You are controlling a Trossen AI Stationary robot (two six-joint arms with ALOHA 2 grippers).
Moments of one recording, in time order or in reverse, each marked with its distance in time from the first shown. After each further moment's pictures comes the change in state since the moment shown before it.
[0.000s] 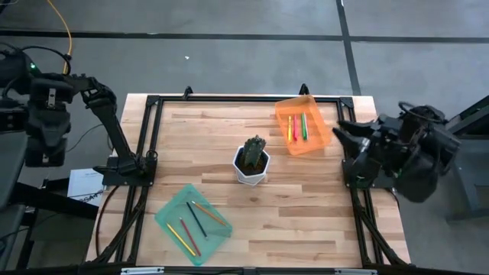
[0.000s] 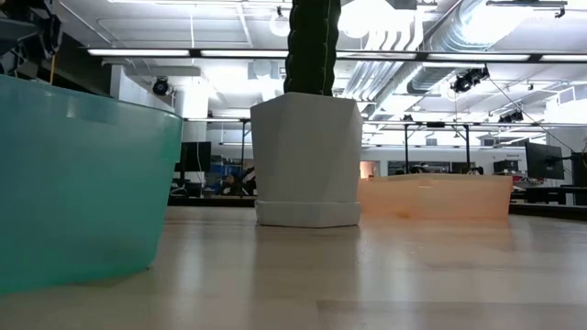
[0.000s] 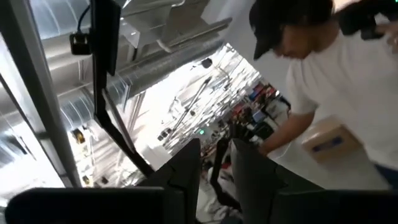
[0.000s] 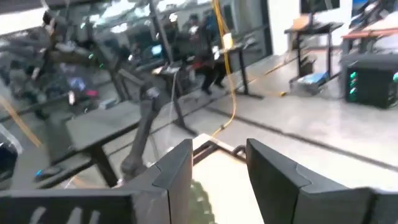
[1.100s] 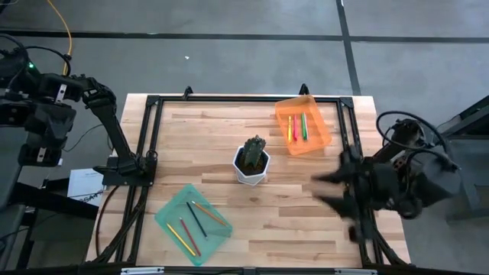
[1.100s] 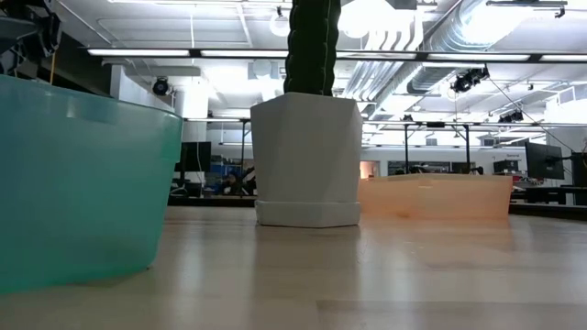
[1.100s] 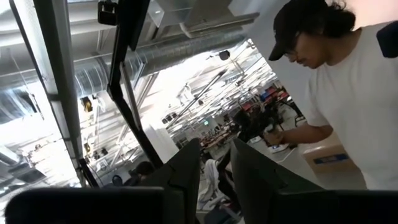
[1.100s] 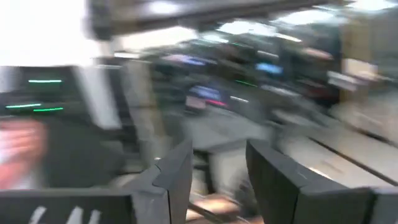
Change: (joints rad) left arm 0.000 0.012 0.000 0.058 -0.104 -0.153; right arm 0.015 0.144 -0.063 1.198 -0.458 -1.030
